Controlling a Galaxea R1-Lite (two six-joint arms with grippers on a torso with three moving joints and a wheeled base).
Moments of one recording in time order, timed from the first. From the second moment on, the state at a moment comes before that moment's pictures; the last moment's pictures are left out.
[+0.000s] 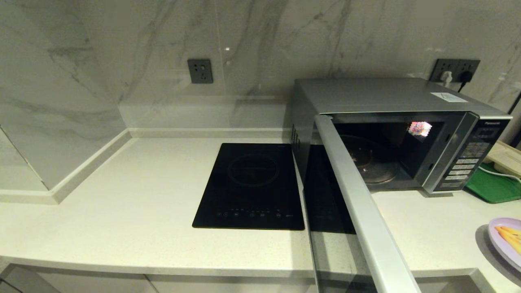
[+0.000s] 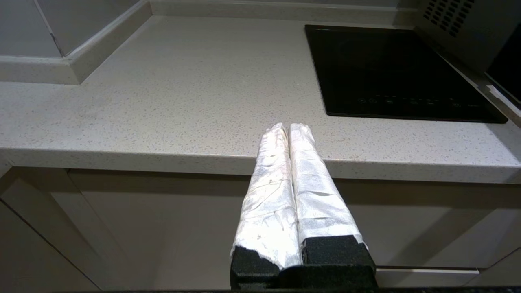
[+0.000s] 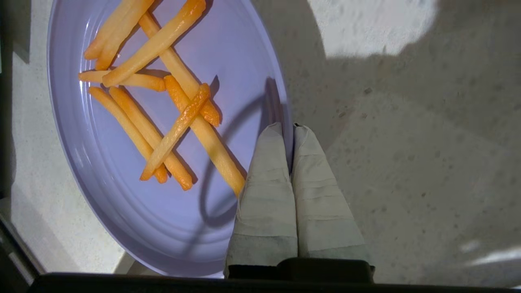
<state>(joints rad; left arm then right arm) 0.00 0.00 0.00 -0.01 0.01 -0.05 -1.23 2.08 -1.14 0.29 0.59 -0.04</state>
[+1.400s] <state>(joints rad) 0.00 0.00 0.00 -0.01 0.01 -0.05 -1.15 2.15 -1.18 0.26 0.62 -0.06</state>
